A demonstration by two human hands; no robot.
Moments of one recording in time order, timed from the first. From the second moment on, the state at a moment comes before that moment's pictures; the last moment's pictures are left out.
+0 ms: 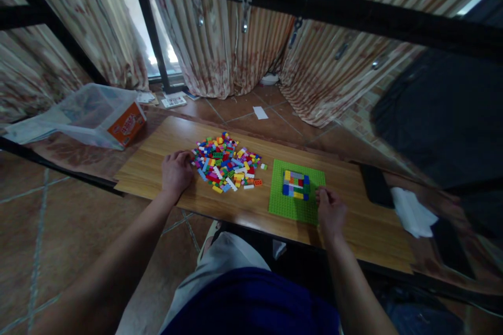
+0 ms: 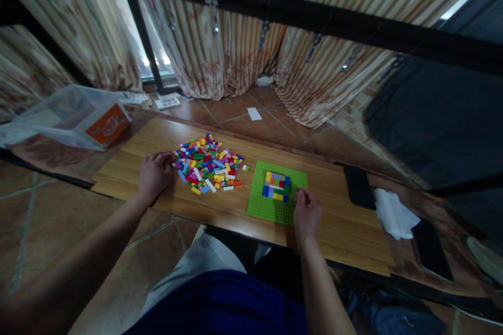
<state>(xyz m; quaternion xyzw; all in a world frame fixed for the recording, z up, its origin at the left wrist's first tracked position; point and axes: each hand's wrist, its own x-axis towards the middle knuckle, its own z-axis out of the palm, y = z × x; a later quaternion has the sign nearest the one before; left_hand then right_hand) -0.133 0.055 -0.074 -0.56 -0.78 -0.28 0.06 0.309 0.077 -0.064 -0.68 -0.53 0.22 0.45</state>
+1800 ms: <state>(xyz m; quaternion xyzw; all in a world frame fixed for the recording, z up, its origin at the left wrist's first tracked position) -0.140 0.055 -0.073 -0.58 -0.77 -0.25 0.09 0.271 0.022 -0.044 -0.63 -0.45 0.39 0.50</state>
